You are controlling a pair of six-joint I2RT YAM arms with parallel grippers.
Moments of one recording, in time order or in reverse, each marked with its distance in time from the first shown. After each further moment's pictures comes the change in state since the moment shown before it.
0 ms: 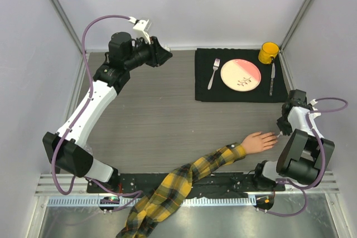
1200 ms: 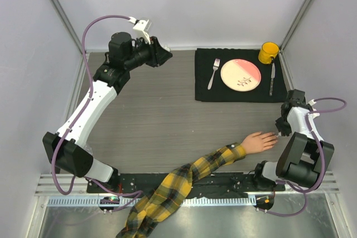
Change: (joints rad) left arm 0.000 0.000 0.000 -0.001 0.000 -0.003; right arm 0.023 -0.024 0.009 -0.057 -0.010 0.006
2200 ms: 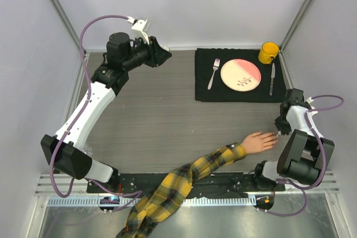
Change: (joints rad) left arm 0.000 -0.021 -0.003 -0.002 0.000 0.003; right arm 0.005 0.038 0.004 0.045 0.012 -0.044
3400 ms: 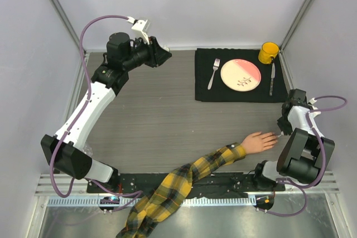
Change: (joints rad) left arm 0.000 0.000 -0.001 -0.003 0.000 0.002; right arm -0.025 -0.002 -0.002 0.014 0.019 -0.007
